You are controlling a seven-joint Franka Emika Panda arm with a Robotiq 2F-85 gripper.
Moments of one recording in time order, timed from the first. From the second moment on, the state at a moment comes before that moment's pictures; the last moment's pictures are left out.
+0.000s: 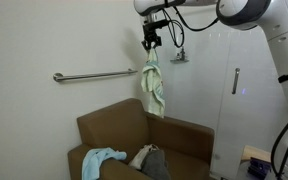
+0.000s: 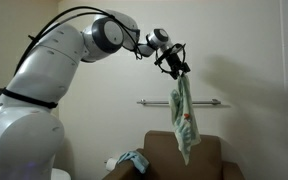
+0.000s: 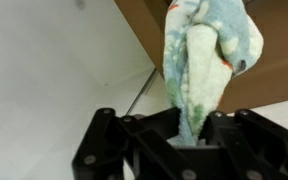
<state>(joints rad) -0.03 0.39 -0.10 -1.05 -0.36 1.59 0.28</state>
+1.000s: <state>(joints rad) -0.35 0.56 -0.21 -0.82 -0.20 1.43 0.05</state>
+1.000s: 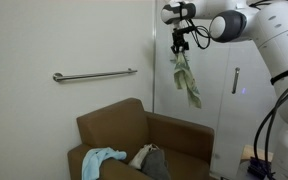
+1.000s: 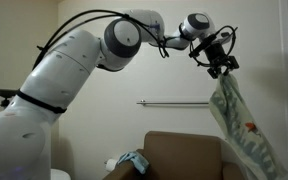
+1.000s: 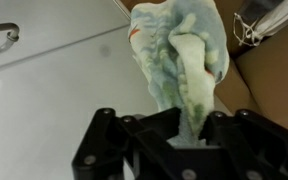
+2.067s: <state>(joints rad) -0.42 0.82 -0.21 -0.62 -0.19 1.27 0.05</state>
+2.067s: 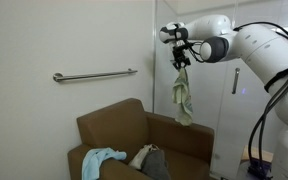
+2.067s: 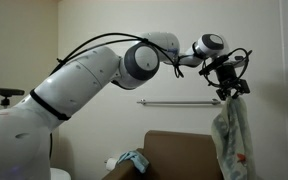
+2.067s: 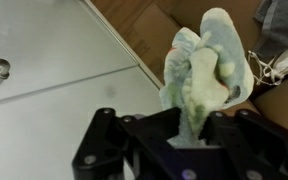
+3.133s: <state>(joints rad) -0.41 1.00 -0.16 -0.41 -0.07 1.32 0.54</state>
